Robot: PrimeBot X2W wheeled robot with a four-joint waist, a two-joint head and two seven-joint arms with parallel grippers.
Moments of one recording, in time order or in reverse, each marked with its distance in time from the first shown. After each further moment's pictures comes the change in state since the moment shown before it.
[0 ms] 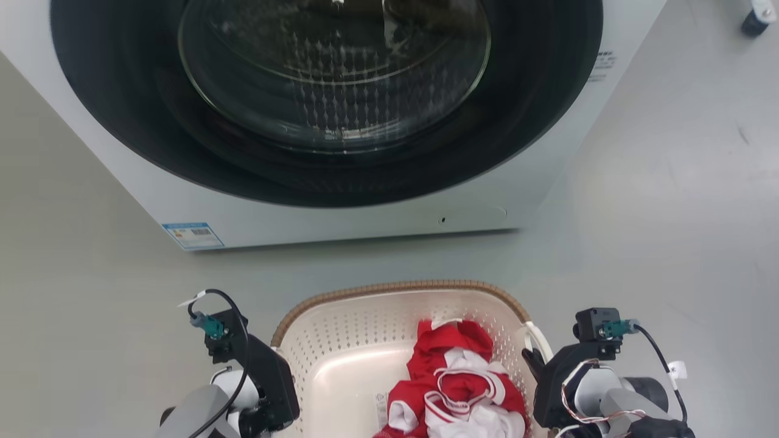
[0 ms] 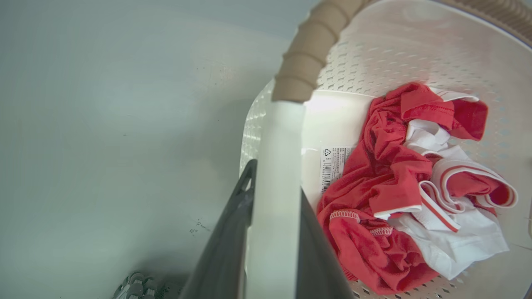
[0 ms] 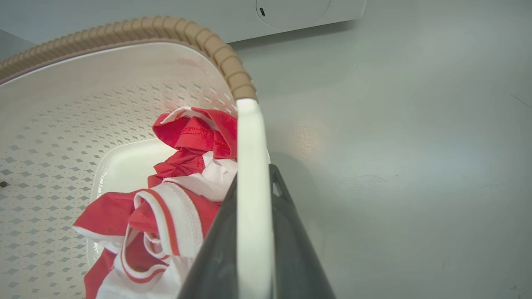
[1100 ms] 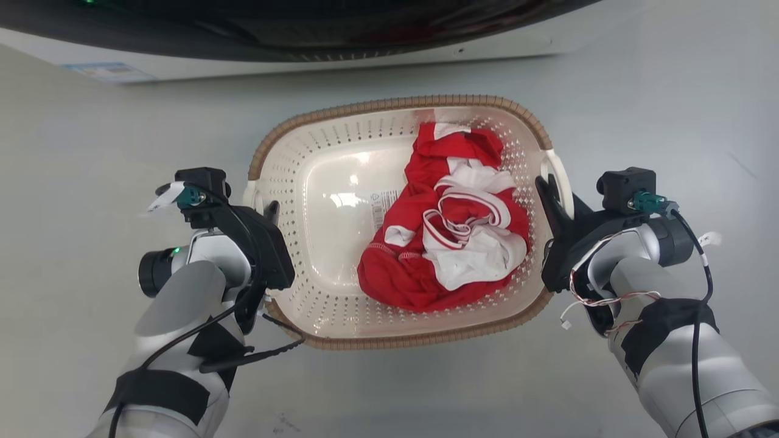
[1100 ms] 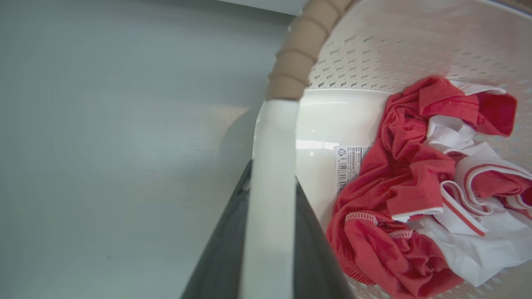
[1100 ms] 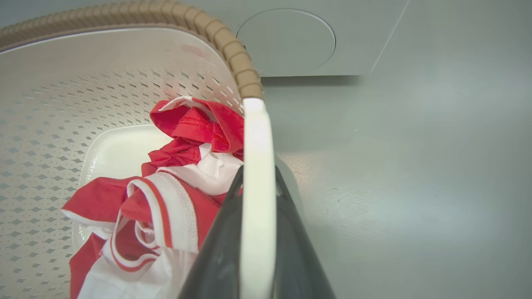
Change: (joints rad) left arm -0.268 0.005 0.004 -0.038 0.113 0.017 -0.327; right arm -0.265 -0.048 -0.057 -0.090 -0.207 -0.008 -0.236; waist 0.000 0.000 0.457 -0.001
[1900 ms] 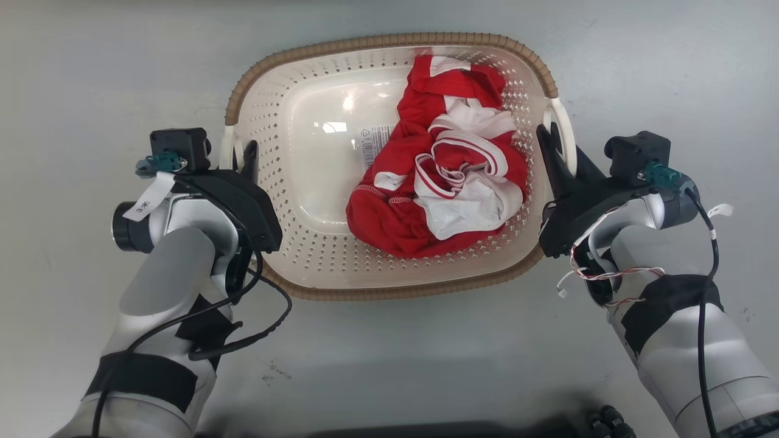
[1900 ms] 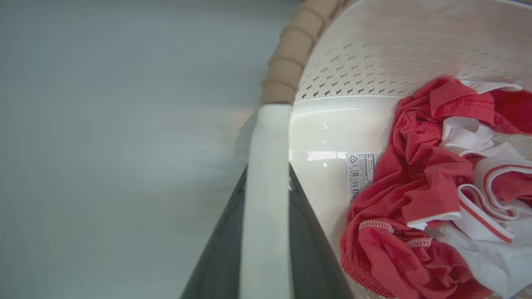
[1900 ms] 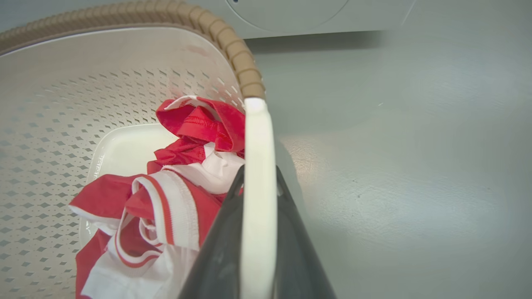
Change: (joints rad) left arm -0.009 0.041 -0.010 -0.143 0.072 0.052 -0.101; right arm -0.012 0.004 -0.086 -0.131 -0.095 -0.005 -0.042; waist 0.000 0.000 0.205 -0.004
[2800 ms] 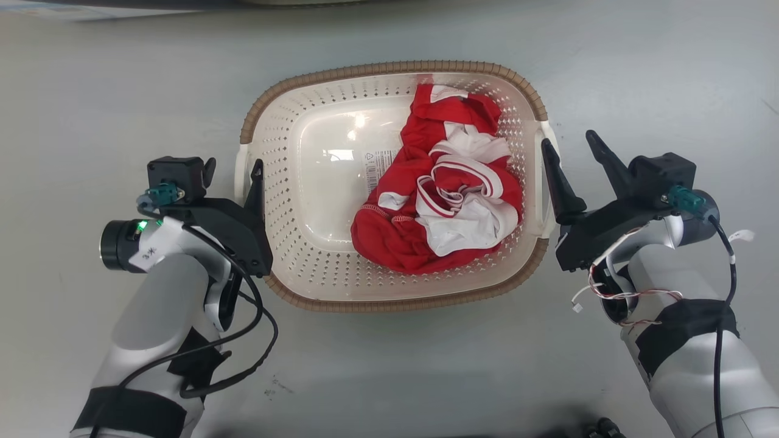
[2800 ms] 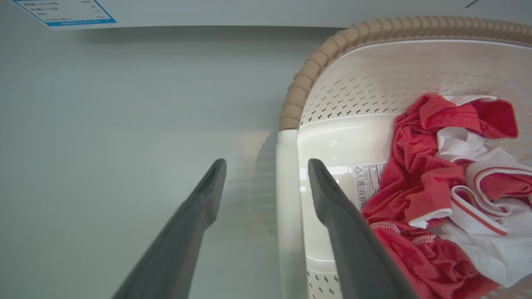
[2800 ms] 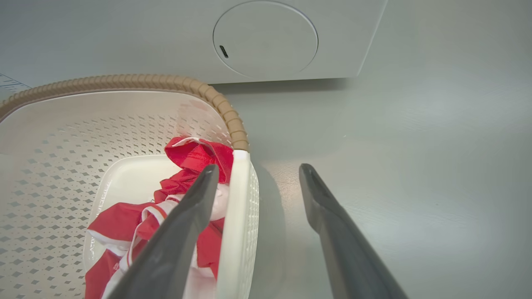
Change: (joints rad) left arm 0.136 0.049 -0.022 -0.185 0.051 0.044 -0.019; right arm 0.125 -0.028 -0.104 -0.163 -0.056 -0.004 0.002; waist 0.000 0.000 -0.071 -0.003
